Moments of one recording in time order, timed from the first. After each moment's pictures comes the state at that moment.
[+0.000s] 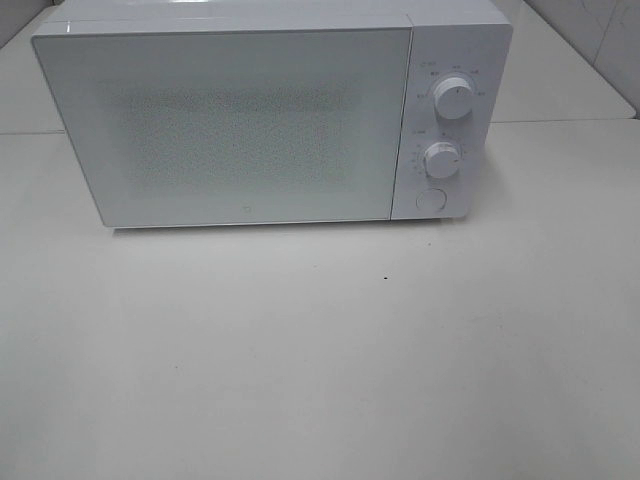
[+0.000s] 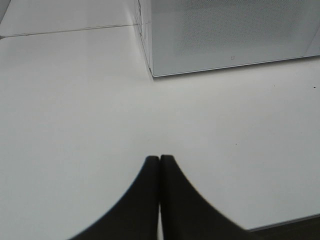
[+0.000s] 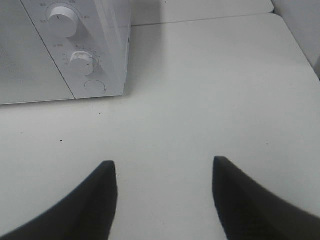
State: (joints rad) left arm -0.14 0.00 -0.50 -0.08 1.05 0.08; right arm -0.01 0.47 -0.52 0.04 0.64 -0.04
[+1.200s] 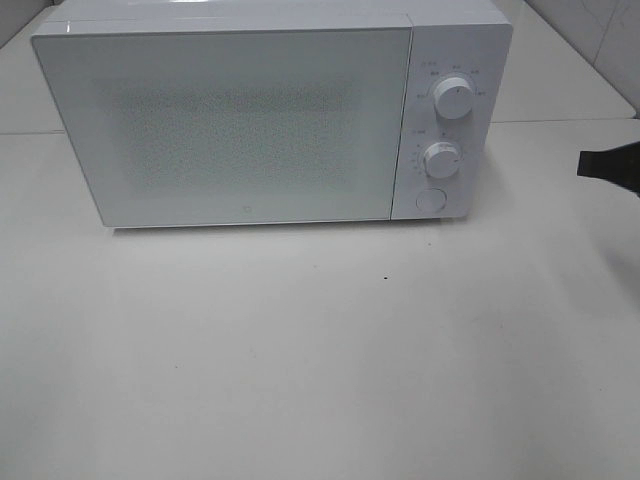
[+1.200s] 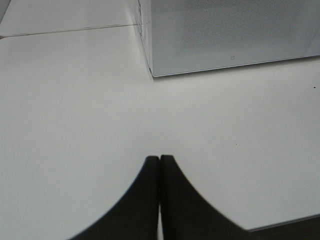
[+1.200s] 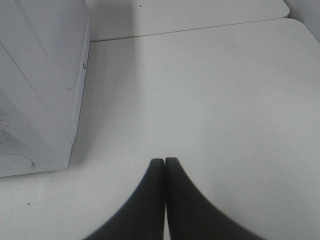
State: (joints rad) left arm -0.14 0.00 -0.50 -0.08 1.05 0.08; right arm 0.00 1.45 -0.52 0.04 -0.36 -0.04
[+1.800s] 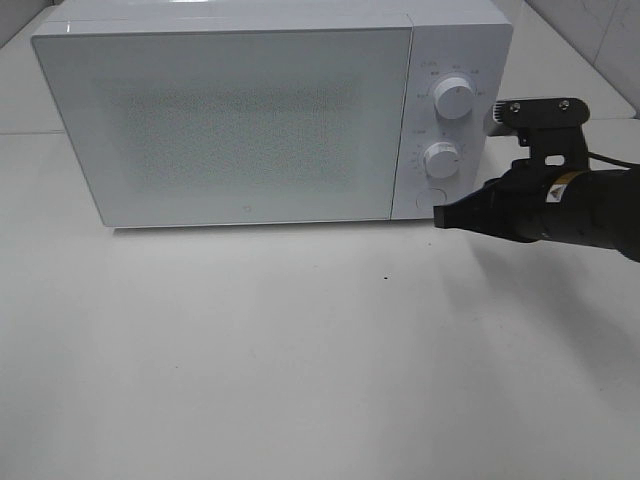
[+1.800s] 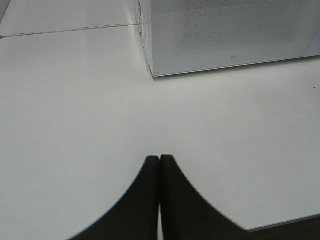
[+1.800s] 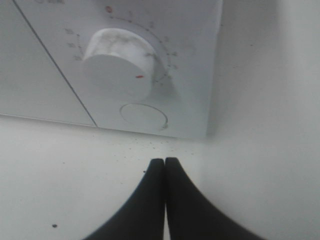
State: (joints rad) left arm -0.14 0.00 -0.50 -0.08 1.05 0.08; right arm 0.30 1.76 -0.63 0.04 -0.46 0.00
